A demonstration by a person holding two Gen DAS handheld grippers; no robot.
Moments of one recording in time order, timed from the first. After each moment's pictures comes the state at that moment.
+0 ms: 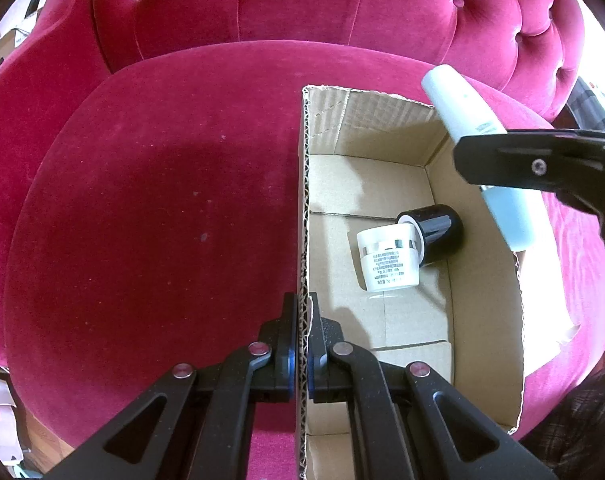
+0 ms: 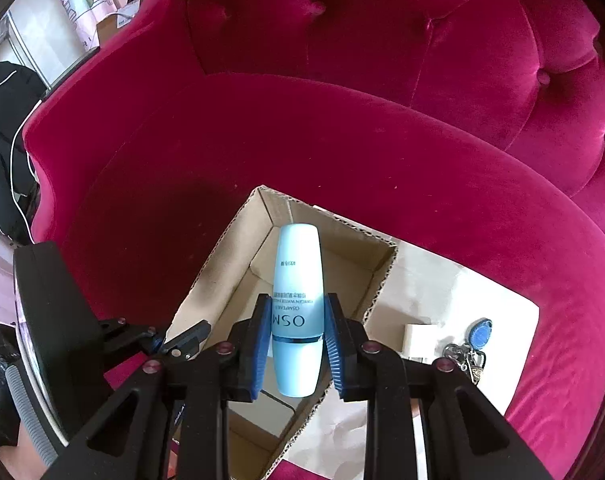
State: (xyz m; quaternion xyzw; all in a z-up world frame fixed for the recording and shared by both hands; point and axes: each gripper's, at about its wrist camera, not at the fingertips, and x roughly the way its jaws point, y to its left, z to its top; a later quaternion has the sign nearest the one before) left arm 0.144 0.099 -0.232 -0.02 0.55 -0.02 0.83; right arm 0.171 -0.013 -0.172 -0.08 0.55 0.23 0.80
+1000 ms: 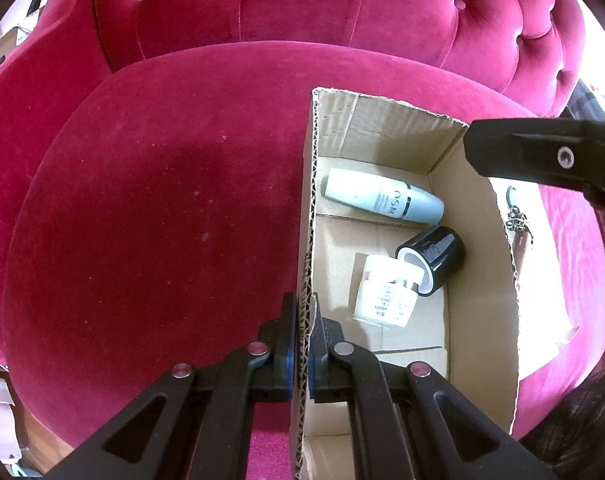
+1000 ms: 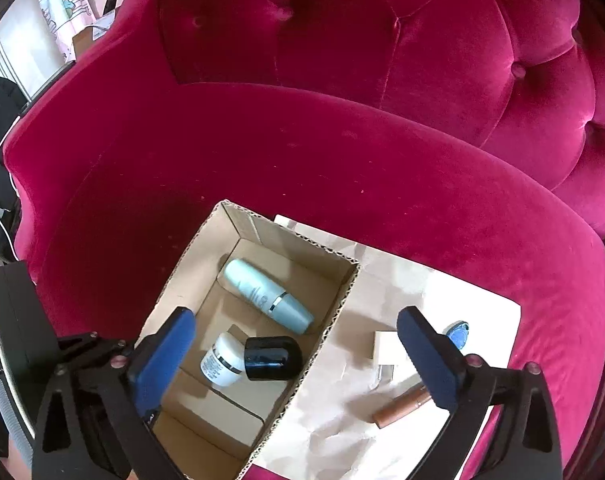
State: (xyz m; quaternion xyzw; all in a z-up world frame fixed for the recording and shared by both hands) left arm 0.145 0.101 -0.228 -0.02 0.55 -0.02 0.83; right arm 0.185 -0.042 -0.169 -0.08 0.54 0.20 0.81
